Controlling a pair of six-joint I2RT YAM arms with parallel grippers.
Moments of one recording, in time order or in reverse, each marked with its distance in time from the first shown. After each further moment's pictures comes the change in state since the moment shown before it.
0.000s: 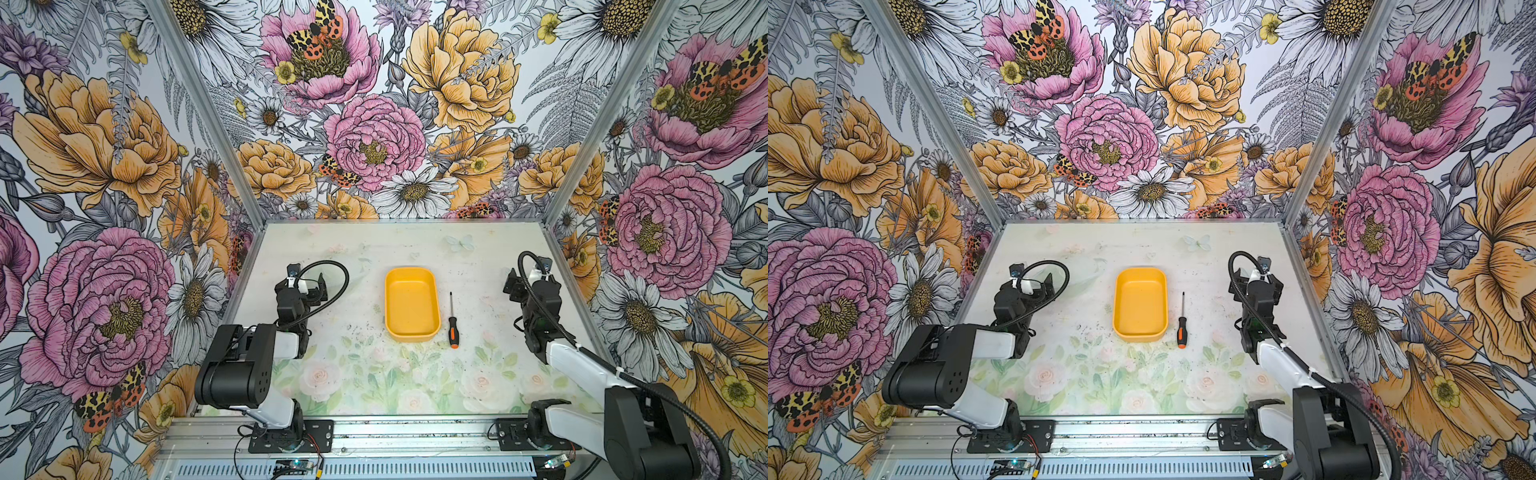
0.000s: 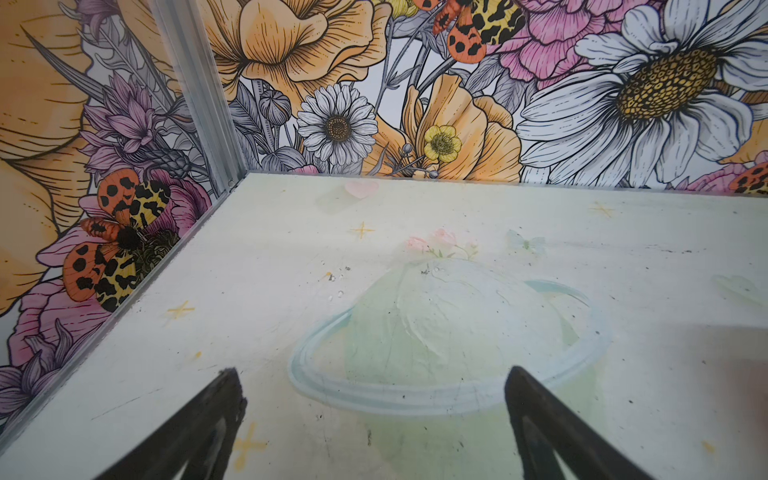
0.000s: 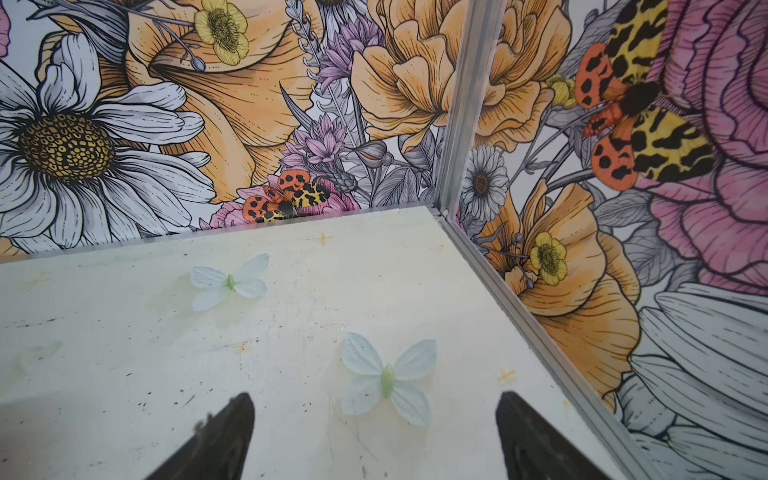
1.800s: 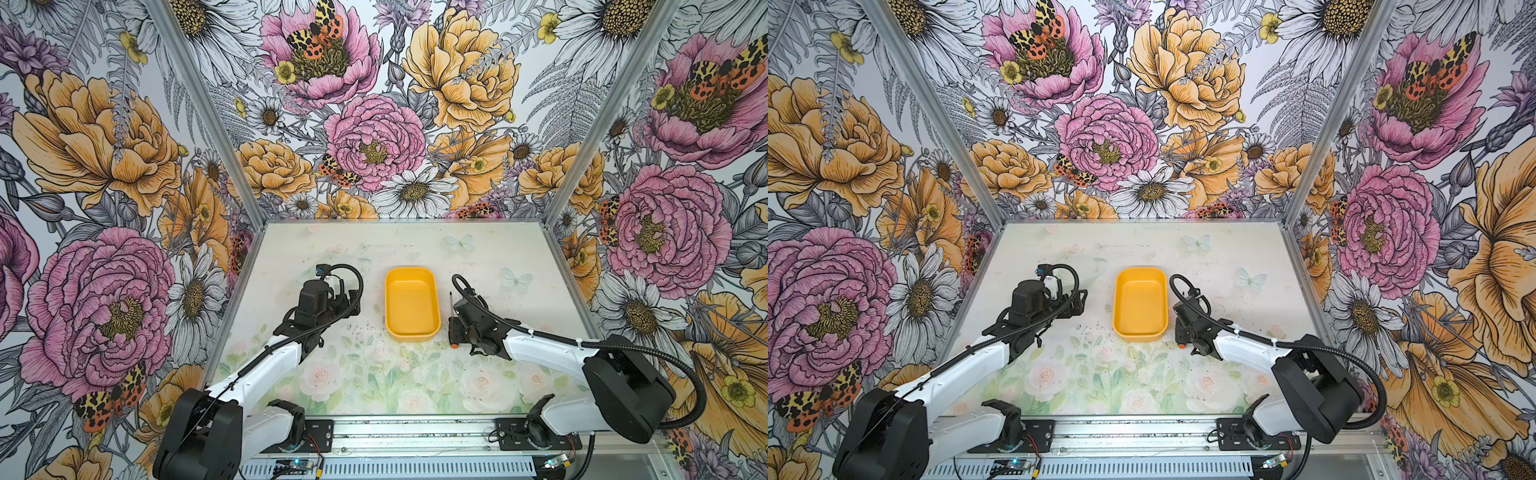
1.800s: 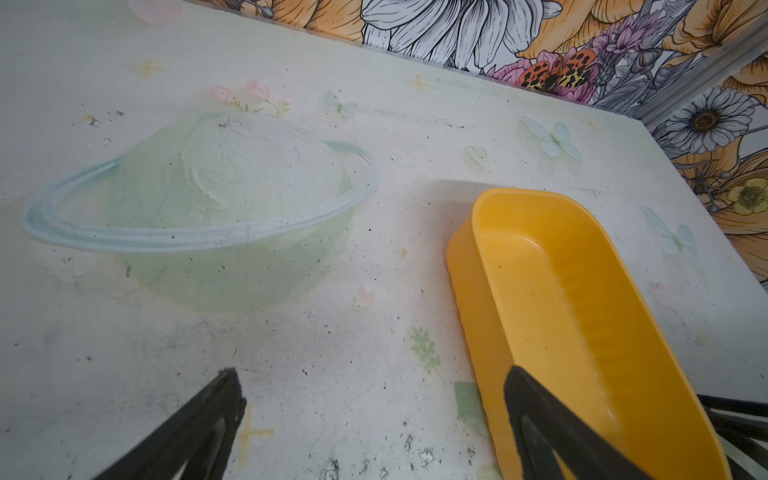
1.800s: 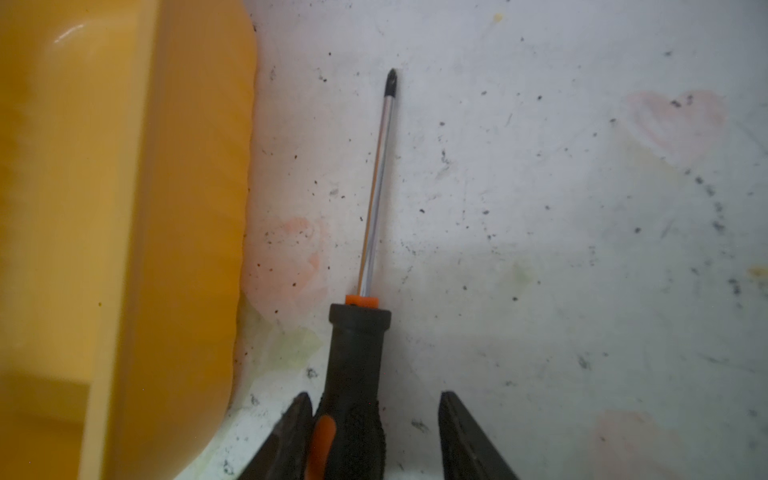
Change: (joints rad) left arm -0.303 -0.402 0.182 -0.954 0.117 -0.338; right arm 0.585 0.311 0.147 -0.572 -0.126 0.483
